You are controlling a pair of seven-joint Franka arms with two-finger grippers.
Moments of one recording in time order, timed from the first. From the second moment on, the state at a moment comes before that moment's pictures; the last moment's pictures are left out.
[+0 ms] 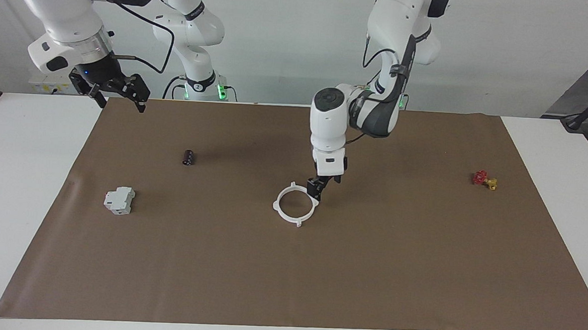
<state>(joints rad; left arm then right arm) -0.56 0.20 0.04 -1.80 0.15 2.00 -1.21 0.04 -0.02 -0.07 -1.59 -0.03 1.50 0.06</state>
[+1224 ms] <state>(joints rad) -0.09 -0.07 0.01 -1.78 0.12 1.74 0.12 0.04 -0.02 -0.07 -1.59 -0.03 1.50 0.06</state>
